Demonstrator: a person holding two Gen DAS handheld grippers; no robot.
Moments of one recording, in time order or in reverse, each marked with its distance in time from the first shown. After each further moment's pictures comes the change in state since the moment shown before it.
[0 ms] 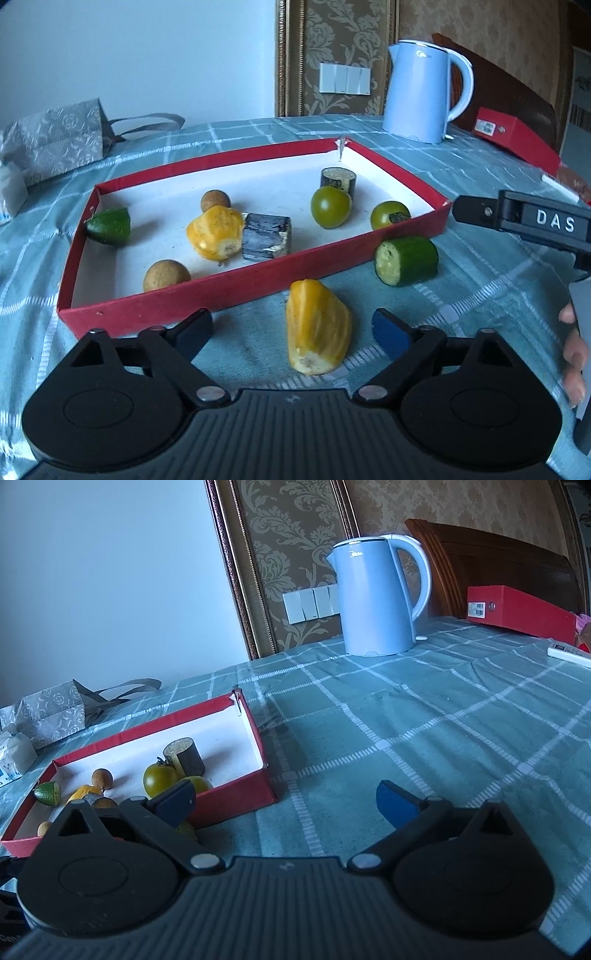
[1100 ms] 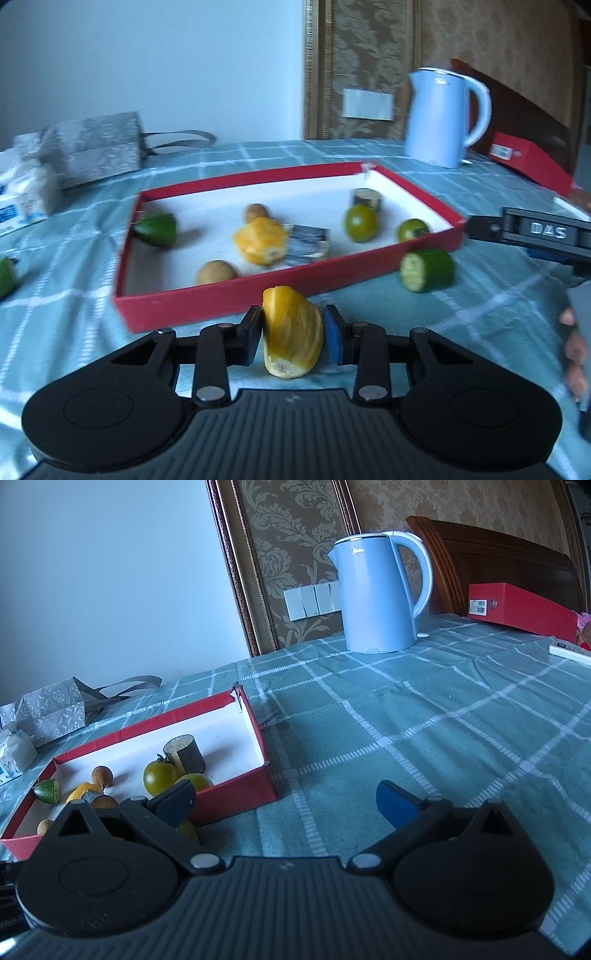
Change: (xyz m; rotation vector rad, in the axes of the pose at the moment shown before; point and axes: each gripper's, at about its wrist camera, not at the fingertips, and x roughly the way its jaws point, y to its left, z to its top) left arm -0.025 0.019 -0.013 -0.059 -0.080 0.079; right arm 0.003 0.000 0.000 -0.002 0.016 0.005
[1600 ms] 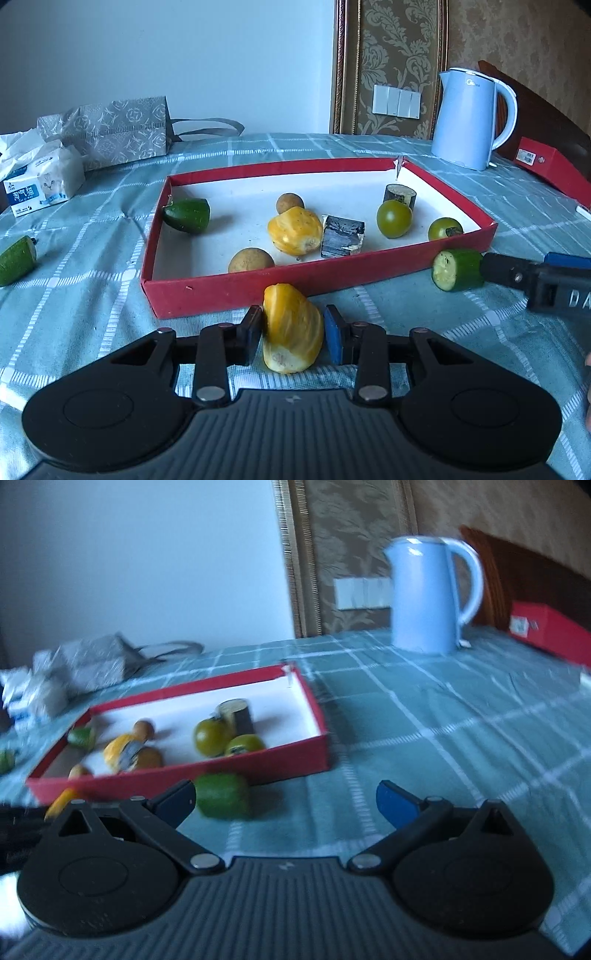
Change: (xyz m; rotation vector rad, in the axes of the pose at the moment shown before) left arm 0.003 0.011 -0.002 -0.047 0.025 0.046; right arm -0.017 0.037 -0.015 -0.182 0.044 0.077
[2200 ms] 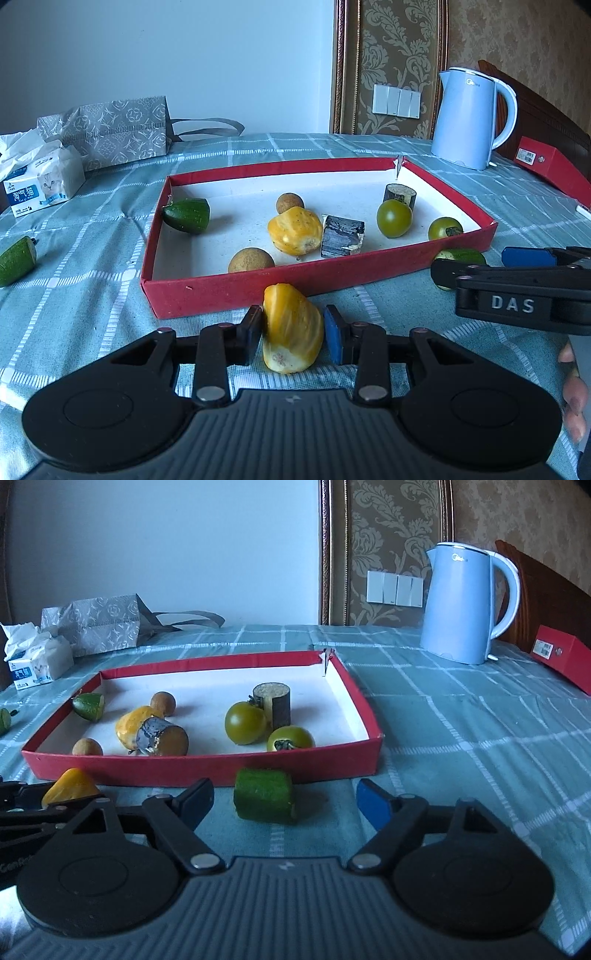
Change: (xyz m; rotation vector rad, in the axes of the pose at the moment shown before) left arm 0.001 0.001 0.000 0.000 0.001 -0.001; right arm 0.026 0.037 0.007 -0.101 0.066 -0.017
